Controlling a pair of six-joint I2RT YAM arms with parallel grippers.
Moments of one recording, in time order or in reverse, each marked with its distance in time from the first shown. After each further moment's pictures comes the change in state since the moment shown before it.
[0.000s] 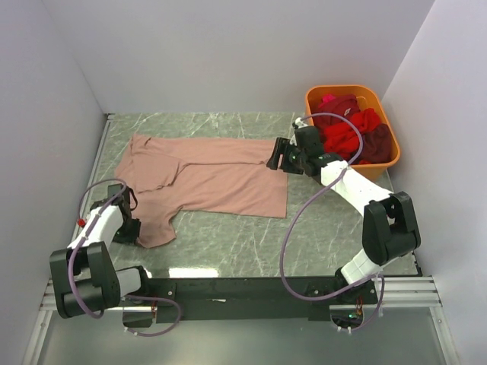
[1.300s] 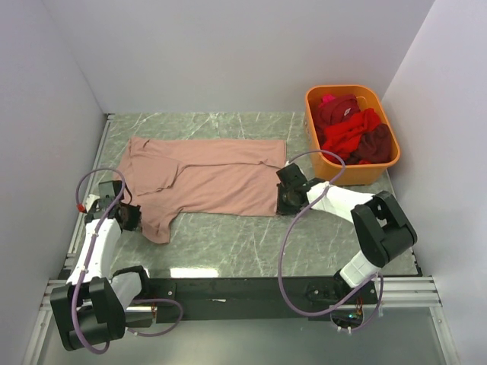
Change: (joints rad) left arm 0.000 -0.218 0.003 0.165 0.169 0.157; right arm 0.169 0.003 -0.276 -0.126 0.175 0.100
